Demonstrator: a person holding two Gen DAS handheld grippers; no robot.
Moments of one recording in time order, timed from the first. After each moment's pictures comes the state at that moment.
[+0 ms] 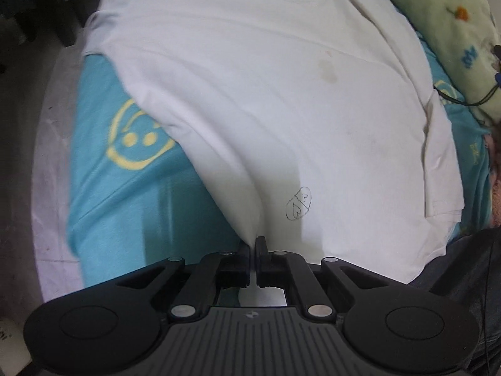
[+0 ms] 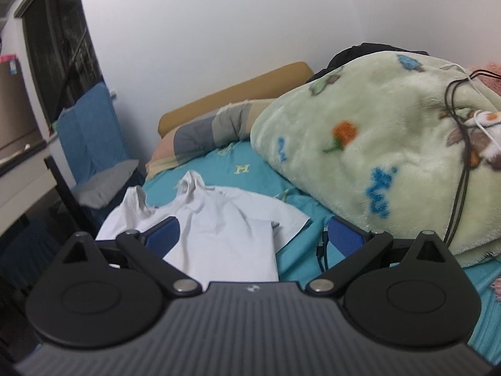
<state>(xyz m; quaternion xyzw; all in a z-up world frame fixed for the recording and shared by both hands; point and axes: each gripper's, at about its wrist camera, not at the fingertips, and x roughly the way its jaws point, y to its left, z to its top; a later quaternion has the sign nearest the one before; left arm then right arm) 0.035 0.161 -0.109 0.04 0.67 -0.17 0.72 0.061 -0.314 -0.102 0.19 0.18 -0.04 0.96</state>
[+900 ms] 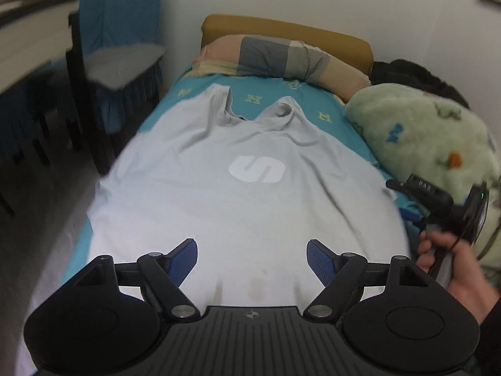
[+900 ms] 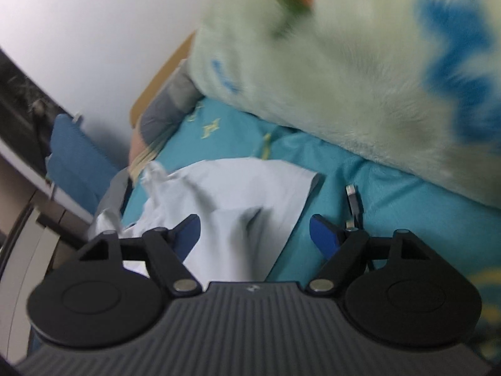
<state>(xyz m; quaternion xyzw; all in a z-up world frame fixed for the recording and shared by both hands) 0.109 0.019 -0.053 -0.01 0.39 -0.08 0.92 0.224 -0.380 -0.226 0.40 0.27 -0.02 0.87</state>
